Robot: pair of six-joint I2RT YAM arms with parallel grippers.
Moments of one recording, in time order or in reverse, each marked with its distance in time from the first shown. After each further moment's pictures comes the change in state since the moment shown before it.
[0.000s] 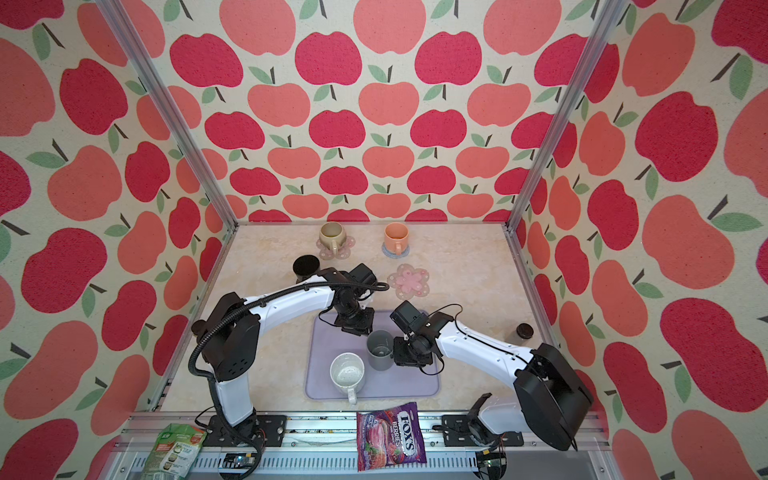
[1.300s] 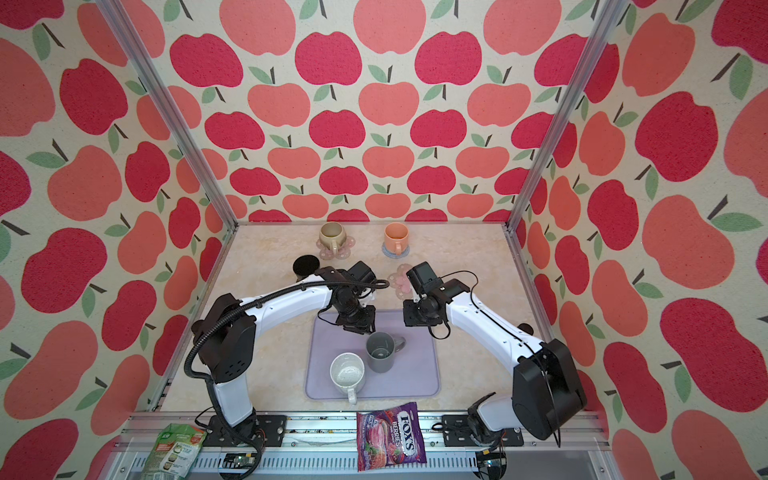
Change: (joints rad) left arm 0.006 -0.028 0.003 0.021 0.035 -0.005; right arm -0.253 0.076 0.280 -0.079 0.063 -0.329
